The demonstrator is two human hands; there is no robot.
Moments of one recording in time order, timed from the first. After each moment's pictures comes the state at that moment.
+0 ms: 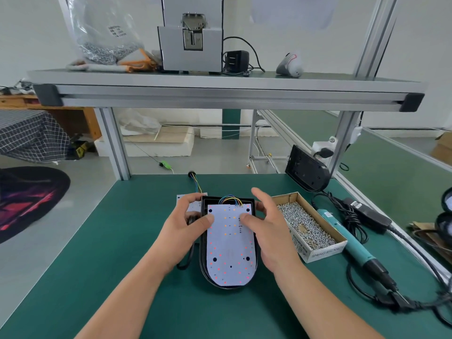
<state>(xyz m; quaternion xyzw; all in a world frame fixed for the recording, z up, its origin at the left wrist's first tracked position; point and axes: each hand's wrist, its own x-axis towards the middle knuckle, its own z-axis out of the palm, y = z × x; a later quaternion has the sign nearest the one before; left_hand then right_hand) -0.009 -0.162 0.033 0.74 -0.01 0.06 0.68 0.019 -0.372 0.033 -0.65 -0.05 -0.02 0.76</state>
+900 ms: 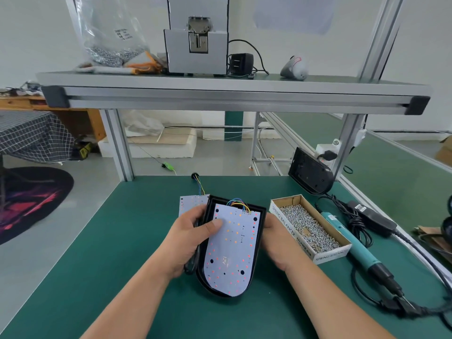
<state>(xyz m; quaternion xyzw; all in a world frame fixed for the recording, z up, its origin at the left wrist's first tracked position) -0.012 -0.169 0.030 0.63 -0.04 -0.03 0.78 0.027 -0.383 0.030 -0.73 -0.20 0.07 0.65</state>
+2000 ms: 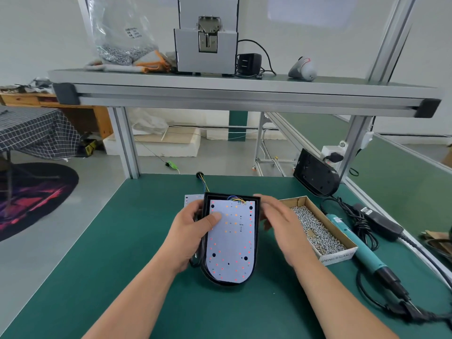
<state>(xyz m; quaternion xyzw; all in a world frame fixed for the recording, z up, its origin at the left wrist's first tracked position) -0.004 -0.168 0.029 0.65 0.02 0.06 0.76 0.038 -0.394 0.034 -0.74 -0.14 -0.05 0.65</state>
